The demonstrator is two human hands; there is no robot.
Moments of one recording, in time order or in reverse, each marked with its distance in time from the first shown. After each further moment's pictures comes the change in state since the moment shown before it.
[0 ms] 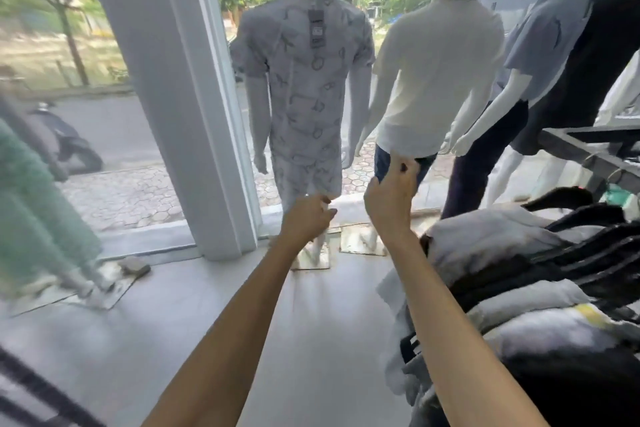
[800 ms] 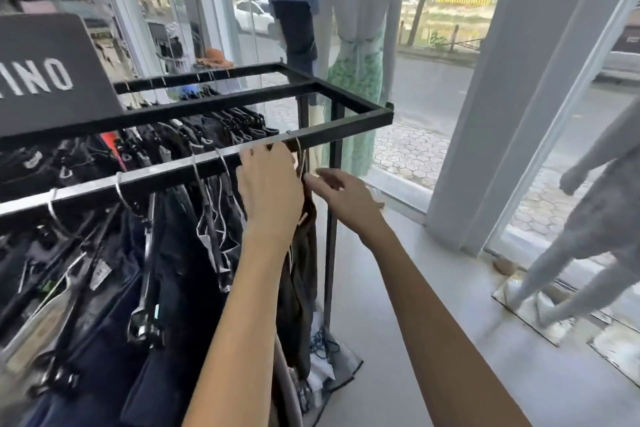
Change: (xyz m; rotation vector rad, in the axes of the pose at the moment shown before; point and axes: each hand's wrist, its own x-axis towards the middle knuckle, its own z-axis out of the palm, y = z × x) left_hand -0.384 -0.195 -0.250 0.576 0.944 -0.942; right_hand -0.350 -0.310 0.142 0.541 -1.486 -0.342
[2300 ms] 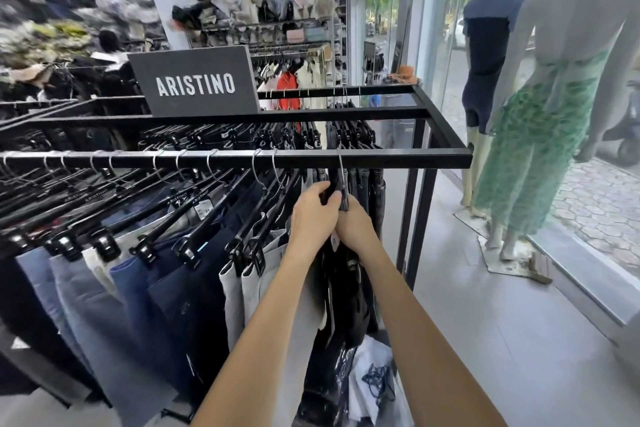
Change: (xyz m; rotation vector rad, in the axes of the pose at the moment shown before) left_hand -0.022 0.039 0.060 -0.464 0.080 -0.630; right_hand 0.057 0.028 0.021 0.088 -0.583 -0.037
